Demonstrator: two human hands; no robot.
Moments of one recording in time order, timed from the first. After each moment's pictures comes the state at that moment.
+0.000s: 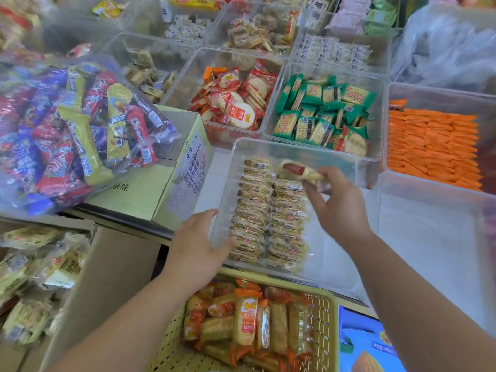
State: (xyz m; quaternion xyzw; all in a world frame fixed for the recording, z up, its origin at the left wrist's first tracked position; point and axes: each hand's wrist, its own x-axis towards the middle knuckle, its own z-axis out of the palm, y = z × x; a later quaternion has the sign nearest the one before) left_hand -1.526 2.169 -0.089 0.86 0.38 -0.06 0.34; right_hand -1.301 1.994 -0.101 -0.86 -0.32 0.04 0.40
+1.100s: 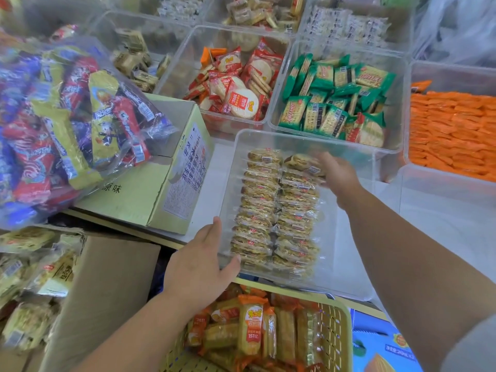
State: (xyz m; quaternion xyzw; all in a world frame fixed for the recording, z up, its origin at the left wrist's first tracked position) left_hand -1.537 2.175 -0.135 0.93 0.30 -0.09 0.18; right_hand -1.215 2.048 -0.179 -0.81 -0.02 0.32 0.49
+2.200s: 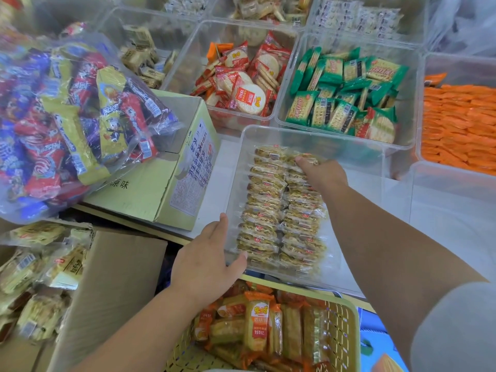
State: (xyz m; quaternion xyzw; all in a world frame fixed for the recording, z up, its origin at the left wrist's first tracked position) left_hand -1.537 2.175 -0.136 0.93 0.29 -0.09 0.18; right_hand -1.226 2.084 -0.204 -0.92 0.00 0.30 0.27
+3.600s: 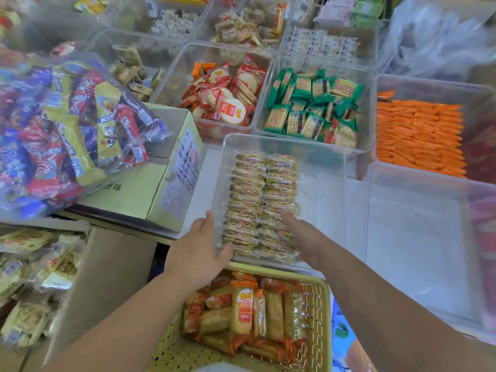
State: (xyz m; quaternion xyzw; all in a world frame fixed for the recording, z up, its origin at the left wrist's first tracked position) left_hand -1.527 2.171 -0.126 0.92 0.31 -0.18 0.17; right_hand -1.342 1.997 -0.177 -0.72 0.10 0.54 0.42
